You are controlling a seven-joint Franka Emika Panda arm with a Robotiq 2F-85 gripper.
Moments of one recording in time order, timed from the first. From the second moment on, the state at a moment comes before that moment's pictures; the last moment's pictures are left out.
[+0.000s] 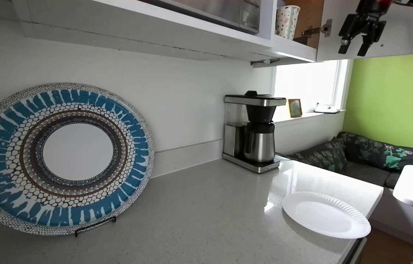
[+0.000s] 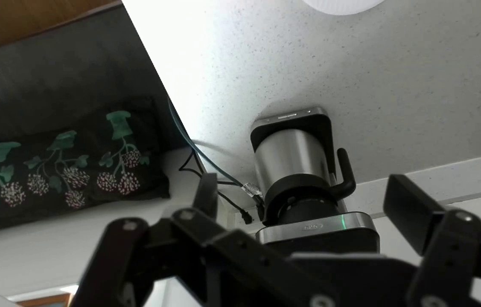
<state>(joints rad) -0.17 -0.47 -0.24 -1.72 -0.11 1.57 -0.04</state>
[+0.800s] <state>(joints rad) -0.17 -0.29 -0.24 -1.36 -0.02 1.67 0.21</state>
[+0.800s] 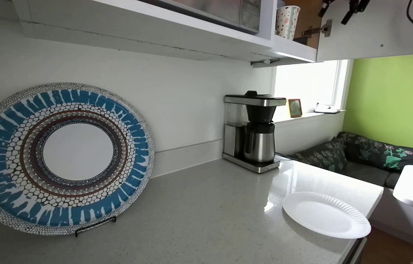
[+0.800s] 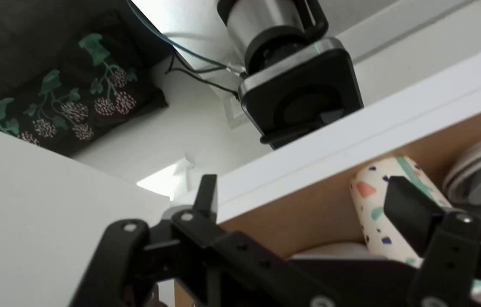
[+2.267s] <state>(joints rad) -0.16 -0.19 -0.24 -1.32 0.16 1.96 0.41</state>
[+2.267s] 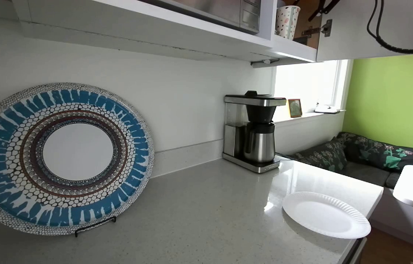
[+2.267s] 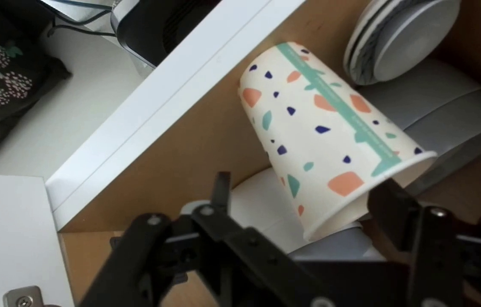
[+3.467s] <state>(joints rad) -0.18 -0.17 -0.28 -1.28 0.09 1.84 0.15</state>
